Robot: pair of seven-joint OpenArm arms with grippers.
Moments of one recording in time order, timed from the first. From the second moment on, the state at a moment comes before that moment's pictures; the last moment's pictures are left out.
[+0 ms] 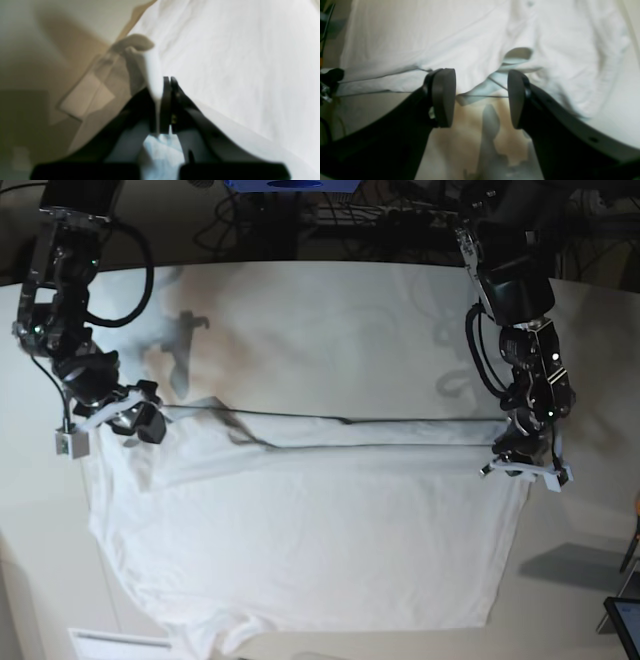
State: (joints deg) left arm -15.1 -13.2 -22.5 63.3 -20.5 -1.4 32.9; right arm -8.6 8.0 16.0 105.0 40.5 7.3 -53.2
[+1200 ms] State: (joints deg) left arm -14.9 -12.5 -22.5 63.8 -20.5 -1.2 32.8; right arm -1.0 3.0 16.0 90.4 40.2 7.1 -53.7
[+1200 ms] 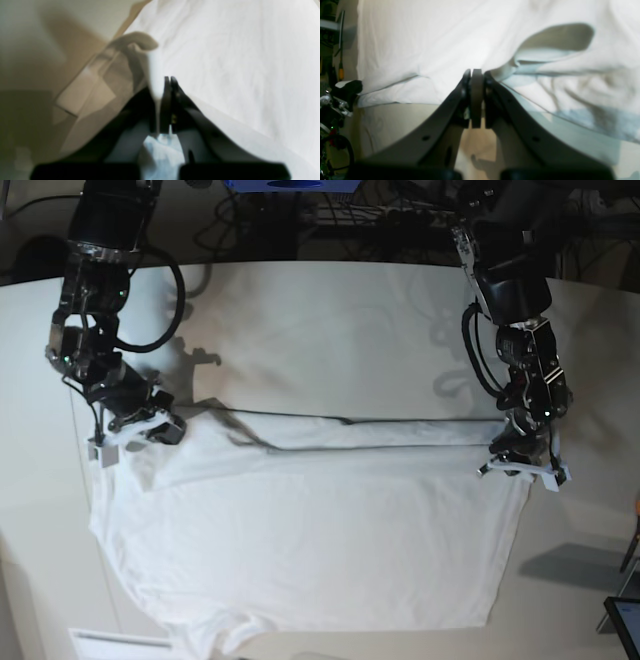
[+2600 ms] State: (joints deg) left arm -20.0 -12.8 -23.3 63.7 -20.3 -0.9 33.1; right arm 24.1 7.7 3.6 66.3 39.9 7.1 -46.4
